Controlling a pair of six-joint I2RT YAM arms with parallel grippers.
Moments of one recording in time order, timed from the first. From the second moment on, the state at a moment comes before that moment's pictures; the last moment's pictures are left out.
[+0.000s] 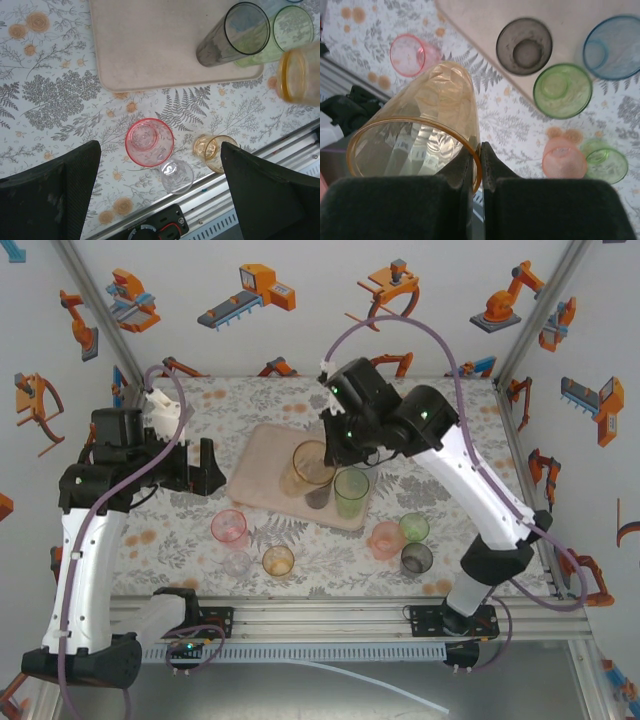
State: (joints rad) left arm -0.12 1.03 1.38 -1.10 0.36 0.09; right arm 0.87 1.74 2.29 -1.41 0.02 0.43
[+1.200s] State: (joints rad) left arm -0.10 1.02 1.38 -1.10 0.37 0.09; right arm 0.65 2.14 2.41 -1.28 0.16 0.25
